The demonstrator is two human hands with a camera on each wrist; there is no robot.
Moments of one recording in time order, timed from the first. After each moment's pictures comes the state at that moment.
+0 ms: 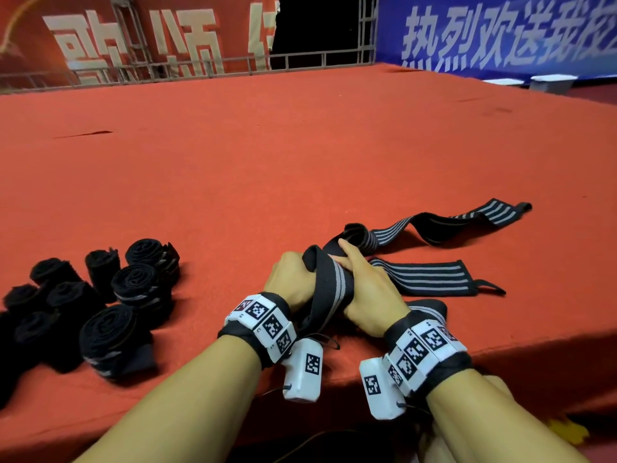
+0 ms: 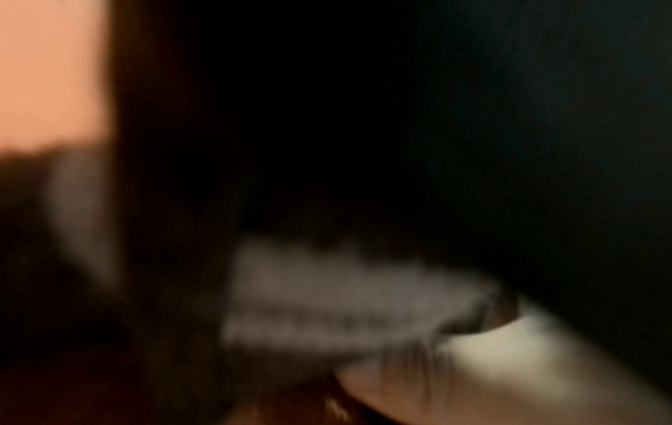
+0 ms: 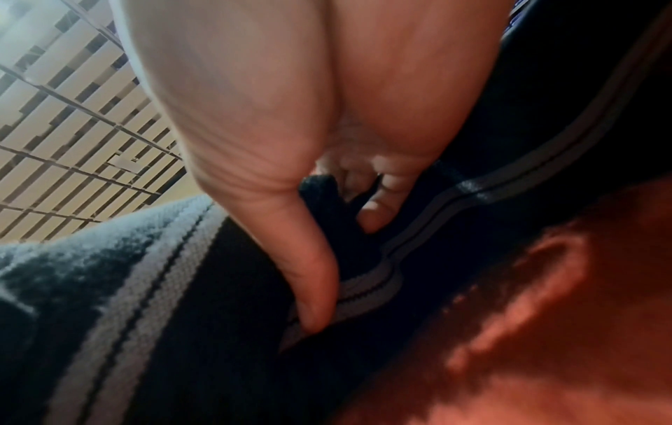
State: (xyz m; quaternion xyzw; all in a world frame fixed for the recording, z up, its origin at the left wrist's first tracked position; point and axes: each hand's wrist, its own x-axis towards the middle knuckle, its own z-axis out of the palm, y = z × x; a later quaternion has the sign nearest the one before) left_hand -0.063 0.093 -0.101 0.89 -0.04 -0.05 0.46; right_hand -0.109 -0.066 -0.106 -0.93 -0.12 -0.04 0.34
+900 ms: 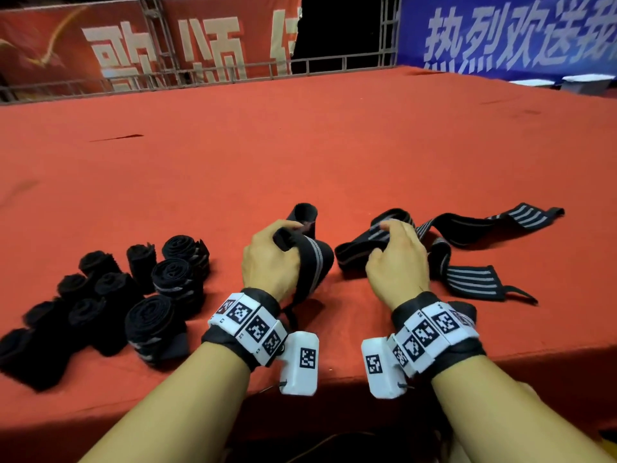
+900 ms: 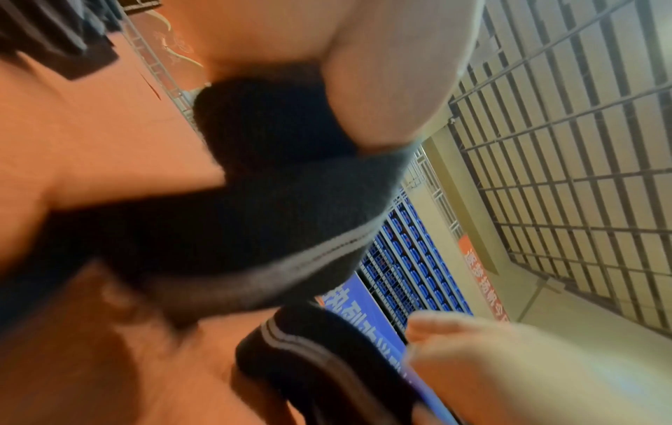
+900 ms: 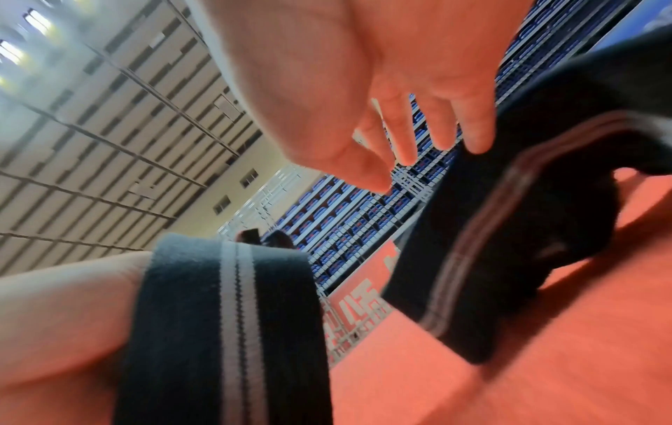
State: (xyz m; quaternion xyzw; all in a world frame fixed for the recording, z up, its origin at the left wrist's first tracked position) left_hand -0.091 0.142 -0.058 0.84 0.04 0.18 0.52; right_hand -0.095 -0.044 -0.080 -0.89 0.05 -0.25 0.39
